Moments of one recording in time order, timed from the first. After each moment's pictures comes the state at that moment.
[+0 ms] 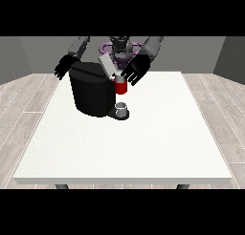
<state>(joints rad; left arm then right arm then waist) -1.18 0.43 0.13 -0.60 -0.65 -0.15 -0.12 -0.33 -0.04 -0.06 -1.38 -0.03 -0.17 -0.05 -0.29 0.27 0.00</state>
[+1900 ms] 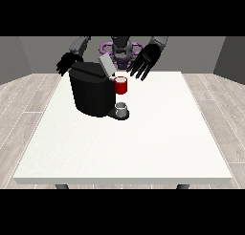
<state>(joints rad) -1.10 0.42 0.05 -0.63 -0.76 -0.21 -0.17 -0.24 -0.04 -0.08 -1.34 -0.06 -0.16 -0.11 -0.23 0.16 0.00</state>
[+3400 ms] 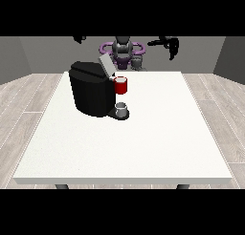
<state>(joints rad) -0.61 0.05 0.35 -0.75 -0.24 -0.28 -0.24 -0.21 -0.18 -0.04 -1.47 -0.07 0.01 0.05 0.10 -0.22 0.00</state>
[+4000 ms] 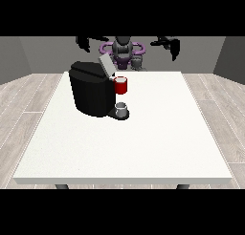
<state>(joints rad) -0.44 0.02 0.26 -1.01 -0.12 -0.31 -0.17 -0.32 -0.19 -0.07 -1.35 -0.07 0.05 0.03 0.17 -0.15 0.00</state>
